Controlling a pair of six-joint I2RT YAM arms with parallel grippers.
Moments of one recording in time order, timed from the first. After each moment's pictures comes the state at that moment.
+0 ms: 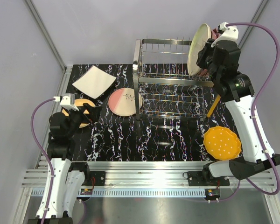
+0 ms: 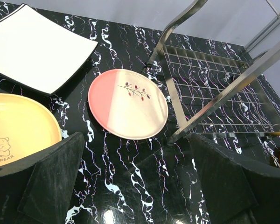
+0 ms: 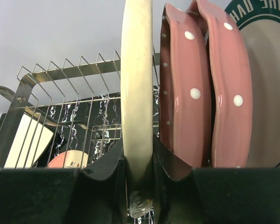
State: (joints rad) left arm 0.02 0.56 0.60 -0.19 0.35 -0.32; right arm 0.33 1.38 1.84 -0.63 0.36 0.29
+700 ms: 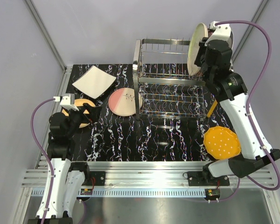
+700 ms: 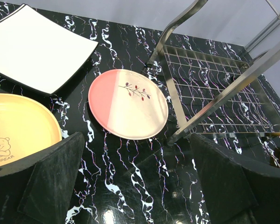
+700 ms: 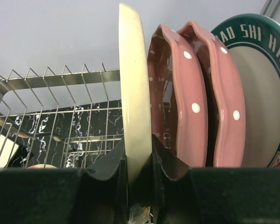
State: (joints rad) left arm 0.02 0.55 0.60 -0.19 0.35 -0.32; right arm 0.41 1.41 1.85 -0.57 0.54 0.14
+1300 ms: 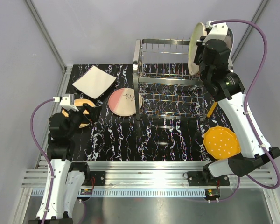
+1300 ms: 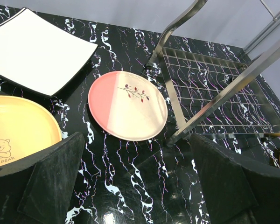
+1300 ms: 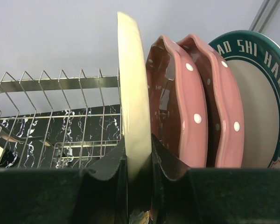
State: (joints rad) left arm 0.02 0.54 0.60 -0.19 0.35 -0.32; right arm 0.43 1.42 1.84 -0.51 0.58 0.06
